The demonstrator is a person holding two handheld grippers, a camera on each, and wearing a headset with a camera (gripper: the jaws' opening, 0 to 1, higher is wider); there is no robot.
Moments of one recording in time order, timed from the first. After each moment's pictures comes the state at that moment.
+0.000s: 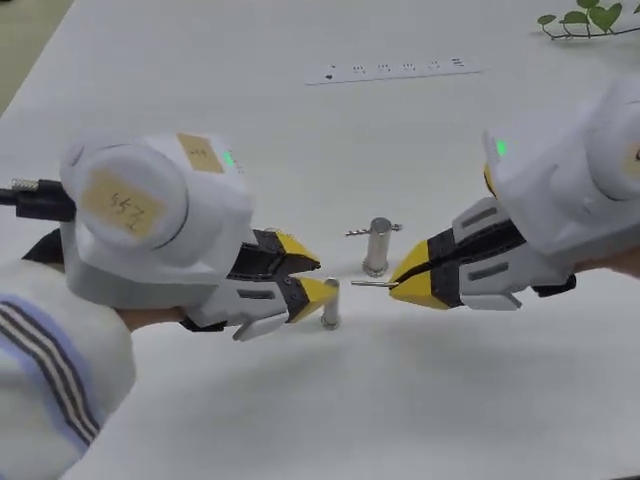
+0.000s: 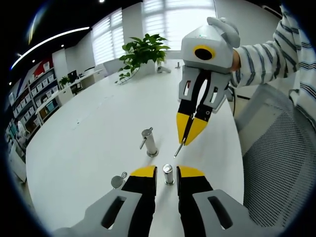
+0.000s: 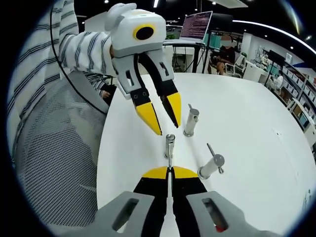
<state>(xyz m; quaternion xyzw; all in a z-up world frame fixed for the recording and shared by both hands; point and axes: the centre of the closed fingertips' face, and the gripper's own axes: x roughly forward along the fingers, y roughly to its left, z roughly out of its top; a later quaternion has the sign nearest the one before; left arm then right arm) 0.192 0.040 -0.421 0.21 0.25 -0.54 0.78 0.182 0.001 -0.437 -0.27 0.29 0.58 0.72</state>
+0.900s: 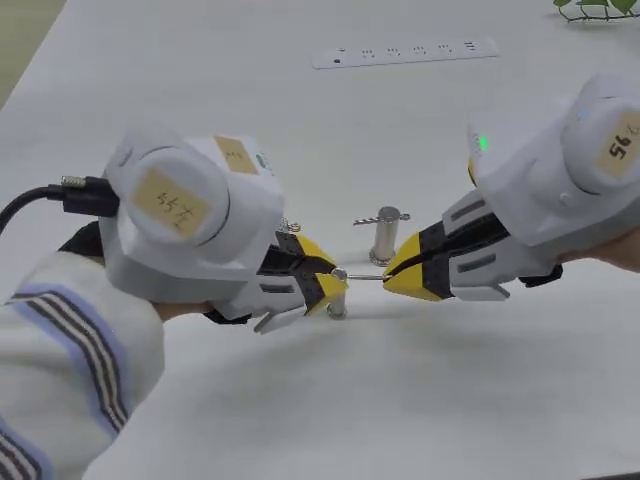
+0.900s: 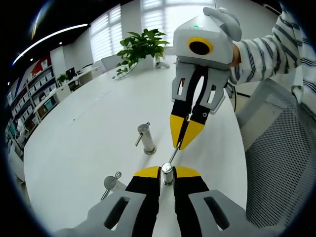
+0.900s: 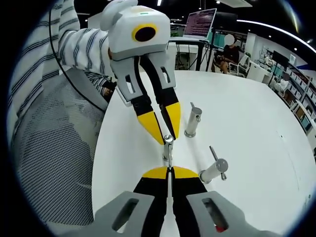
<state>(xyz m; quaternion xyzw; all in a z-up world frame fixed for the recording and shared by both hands) 0.194 0.035 -0.437 0.22 0.27 -0.54 0.77 0.185 0.009 -0.446 -0.27 0.29 0.59 0.71</state>
